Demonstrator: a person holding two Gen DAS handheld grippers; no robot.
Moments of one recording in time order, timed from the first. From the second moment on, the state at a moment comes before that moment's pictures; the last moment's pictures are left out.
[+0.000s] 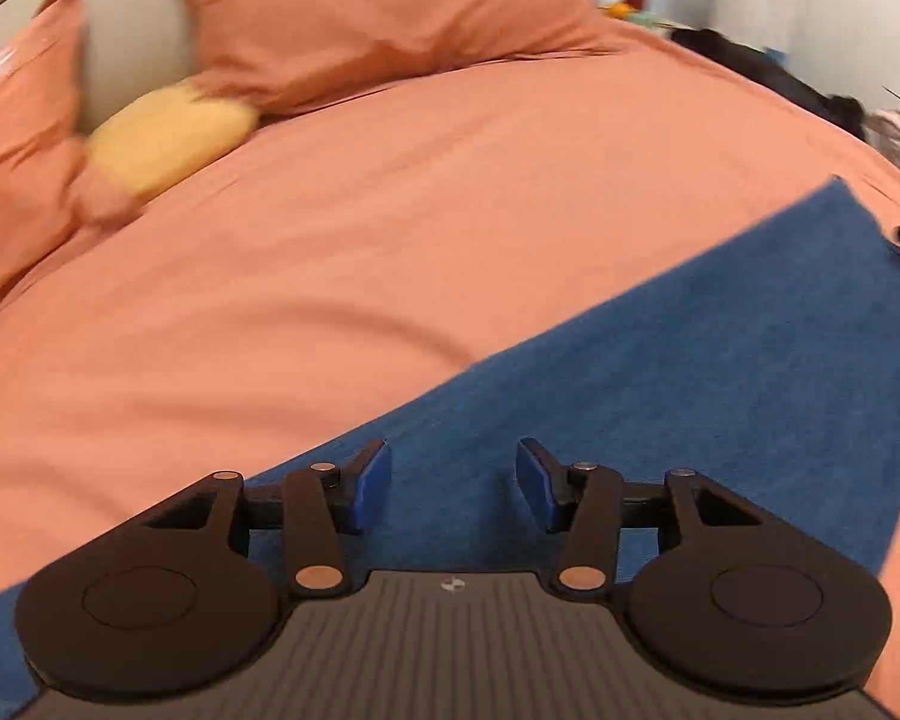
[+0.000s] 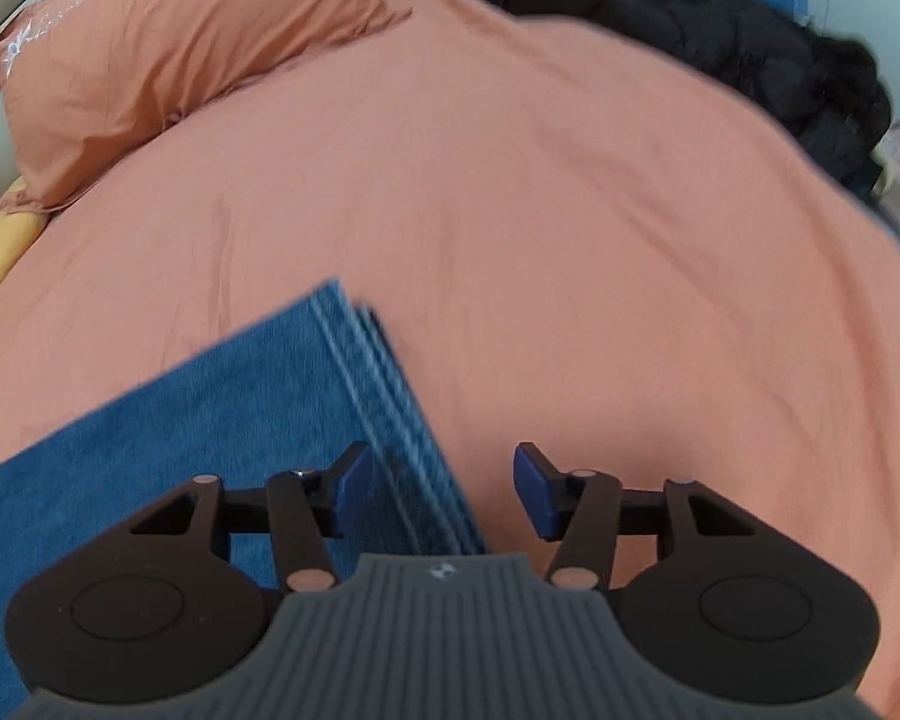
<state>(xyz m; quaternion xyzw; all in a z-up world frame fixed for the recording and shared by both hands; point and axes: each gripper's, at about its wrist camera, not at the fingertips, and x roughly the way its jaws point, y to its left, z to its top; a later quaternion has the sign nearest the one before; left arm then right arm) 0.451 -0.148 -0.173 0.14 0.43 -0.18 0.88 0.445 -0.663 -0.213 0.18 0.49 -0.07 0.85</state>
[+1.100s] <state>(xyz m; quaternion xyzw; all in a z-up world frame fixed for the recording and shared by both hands) 0.471 -0.265 -0.191 0.29 0.42 -0.26 0.82 0.444 -0.654 -0.195 0.17 0.45 0.06 0.88</state>
